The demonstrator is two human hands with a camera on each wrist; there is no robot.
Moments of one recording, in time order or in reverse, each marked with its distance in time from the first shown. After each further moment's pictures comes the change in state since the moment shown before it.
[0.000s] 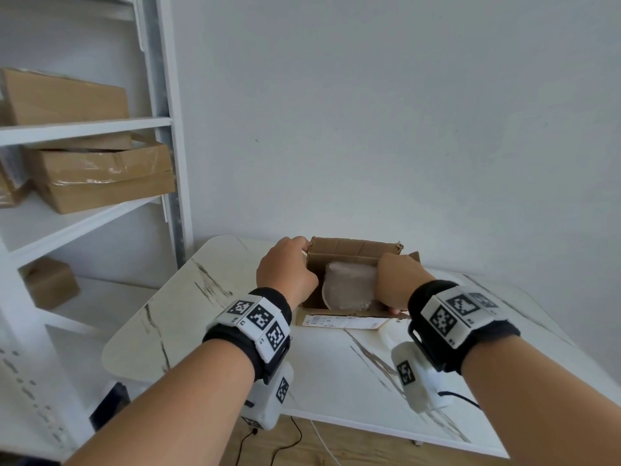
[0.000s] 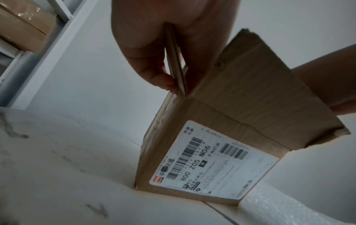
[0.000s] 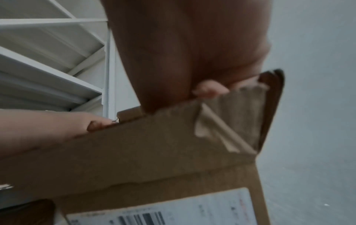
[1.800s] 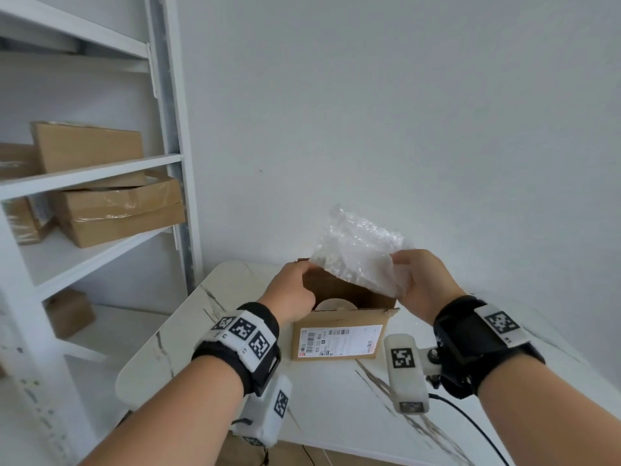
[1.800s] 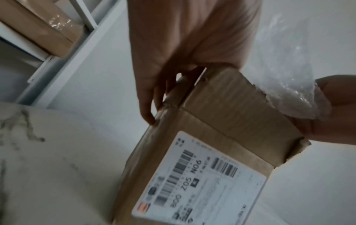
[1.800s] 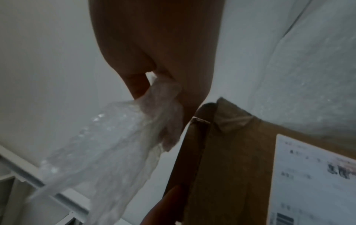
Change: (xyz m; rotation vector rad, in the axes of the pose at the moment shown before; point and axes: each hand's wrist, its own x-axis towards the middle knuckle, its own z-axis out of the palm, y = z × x) left_hand 0.007 0.002 -0.018 -0.229 -0.276 -0.047; right_hand 0.008 0.026 -0.014 1.755 0.046 0.082
